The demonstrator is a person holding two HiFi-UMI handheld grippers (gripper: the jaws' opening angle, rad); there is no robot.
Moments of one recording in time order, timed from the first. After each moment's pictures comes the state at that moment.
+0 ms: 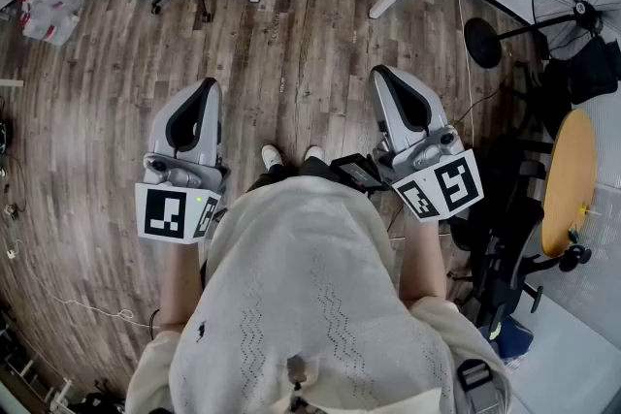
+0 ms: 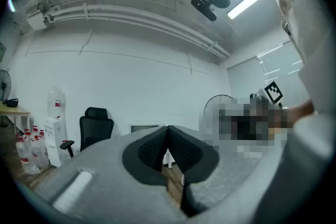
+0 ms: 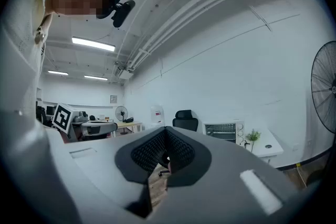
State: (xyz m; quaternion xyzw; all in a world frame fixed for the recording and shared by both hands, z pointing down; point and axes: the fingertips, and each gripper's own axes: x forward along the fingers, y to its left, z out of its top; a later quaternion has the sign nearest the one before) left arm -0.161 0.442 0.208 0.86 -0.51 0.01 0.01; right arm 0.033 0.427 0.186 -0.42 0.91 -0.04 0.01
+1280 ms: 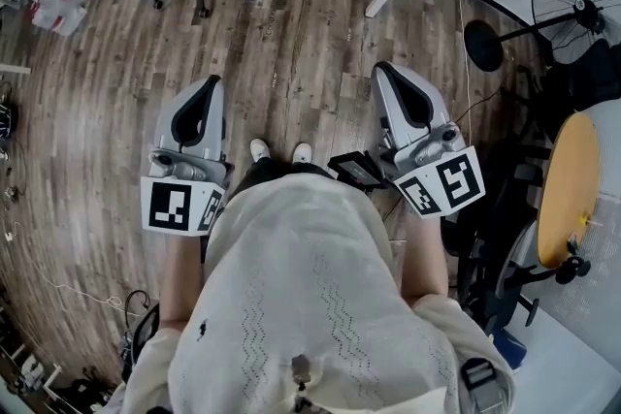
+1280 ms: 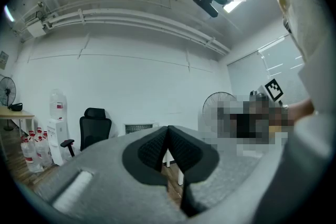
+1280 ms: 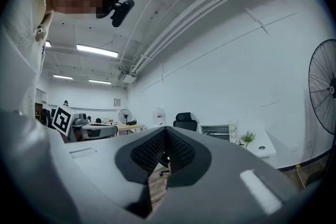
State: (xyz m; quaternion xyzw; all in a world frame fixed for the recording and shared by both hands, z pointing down) left arm -0.059 0.492 0.206 0.85 -0.52 0.02 0.01; right arm 0.133 0.473 0.180 -0.41 0.91 -0.04 0.02
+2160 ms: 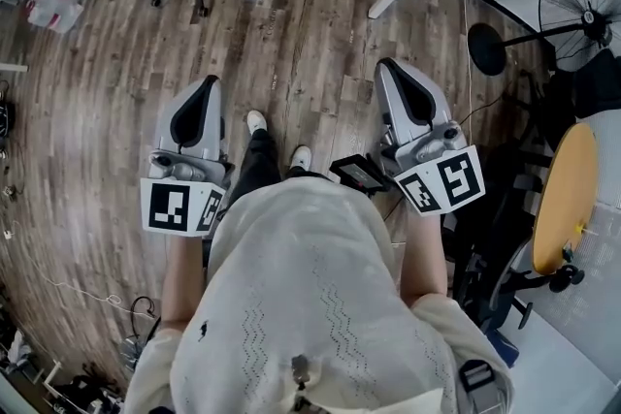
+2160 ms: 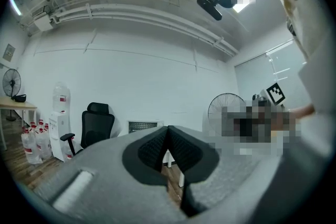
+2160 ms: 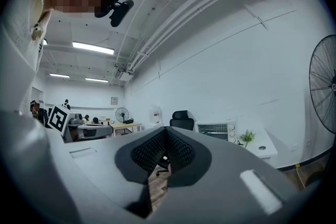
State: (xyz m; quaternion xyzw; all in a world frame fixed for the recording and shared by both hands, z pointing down) left arm -0.071 0.439 0.223 0.84 -0.54 0.01 0.03; right arm 0.129 0.412 0.194 -0.42 0.91 -0.05 0.02
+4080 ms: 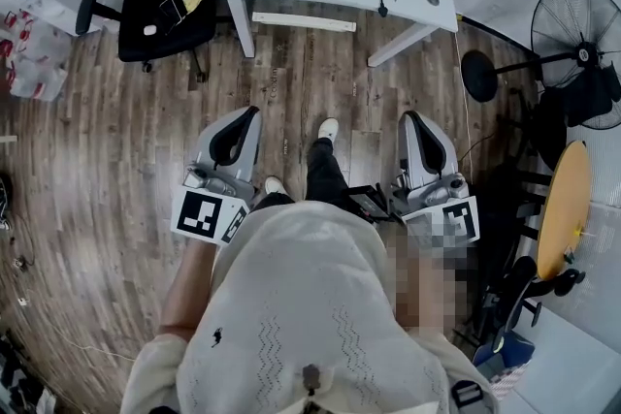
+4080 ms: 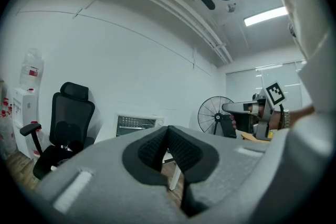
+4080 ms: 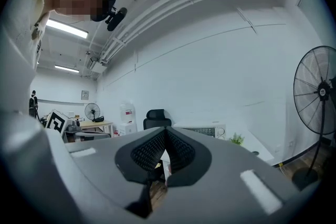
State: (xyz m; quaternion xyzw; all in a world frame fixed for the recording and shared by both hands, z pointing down) left arm -0.146 0.176 0.271 0.90 -0.42 -0.01 0.09; right arm 0.056 0.197 0.213 -0.55 0.83 -0.06 0.00
